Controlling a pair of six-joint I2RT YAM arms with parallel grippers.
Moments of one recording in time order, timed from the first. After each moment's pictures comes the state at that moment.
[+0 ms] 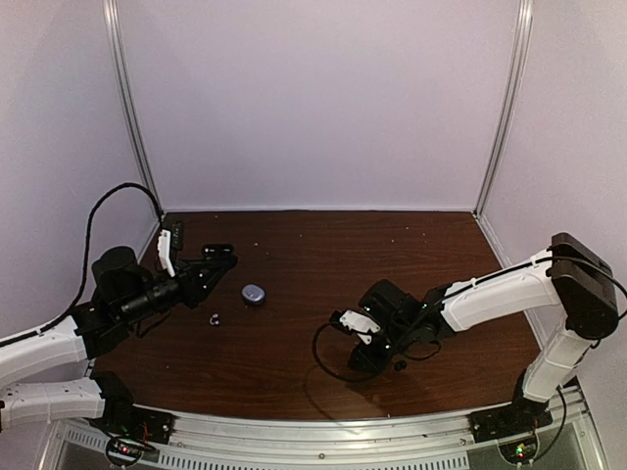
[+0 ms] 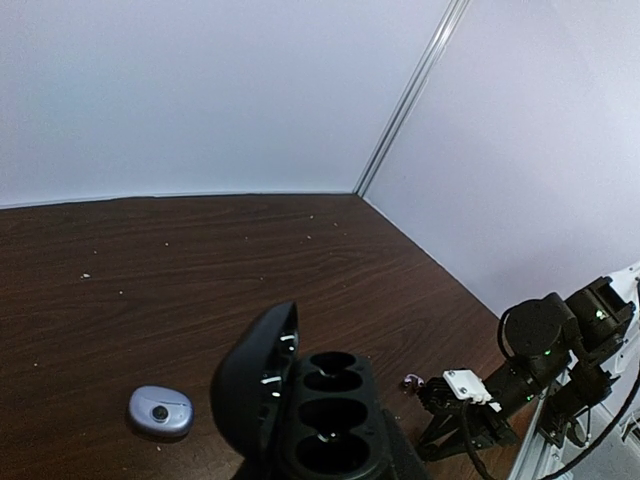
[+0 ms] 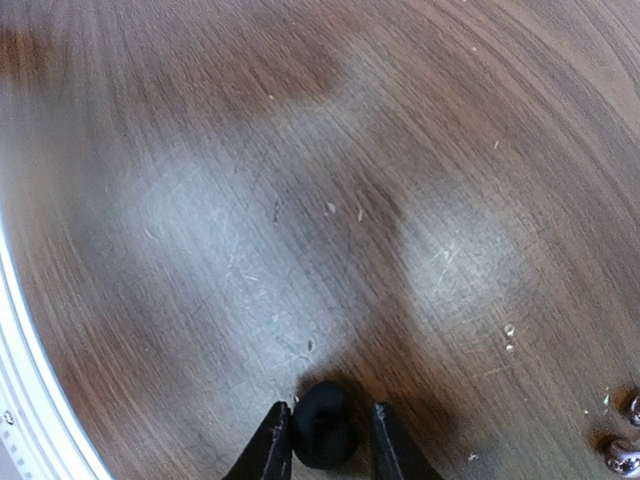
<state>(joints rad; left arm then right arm) -0.66 0.79 0.43 0.27 0.17 -0.41 0.99 1.67 0.84 -0.22 -0.19 0.14</state>
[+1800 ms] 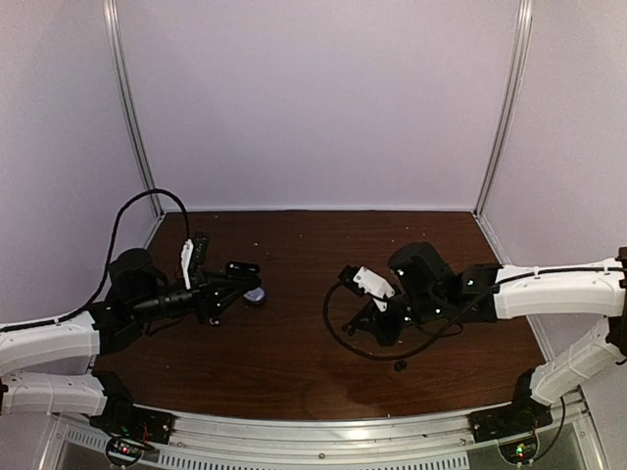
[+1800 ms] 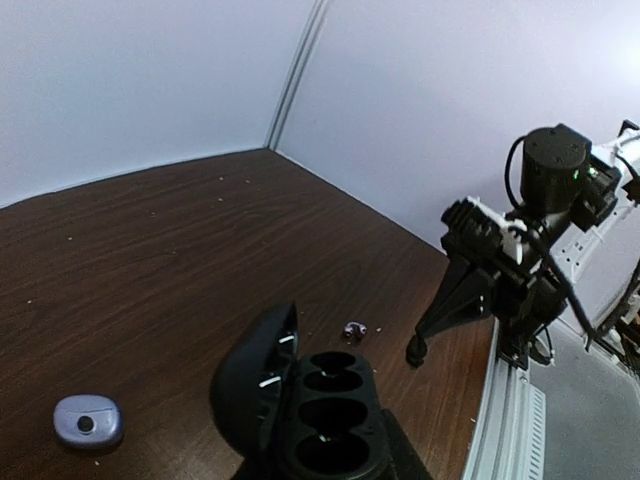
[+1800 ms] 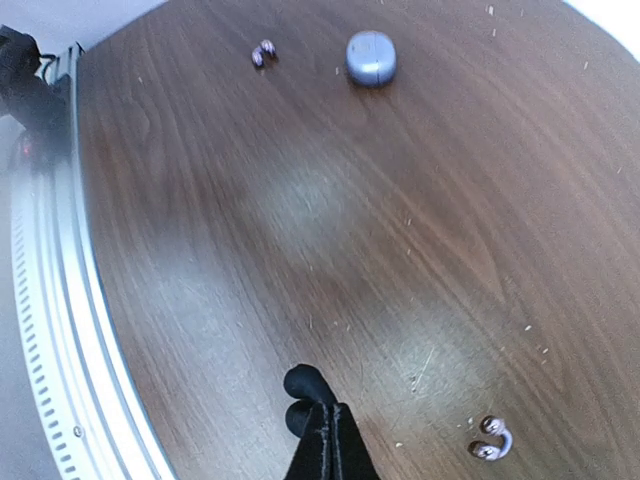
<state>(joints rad) -0.66 0.91 0.41 0.38 0.43 -0.32 0.99 1.40 0.87 -0.26 -0.12 0.07</state>
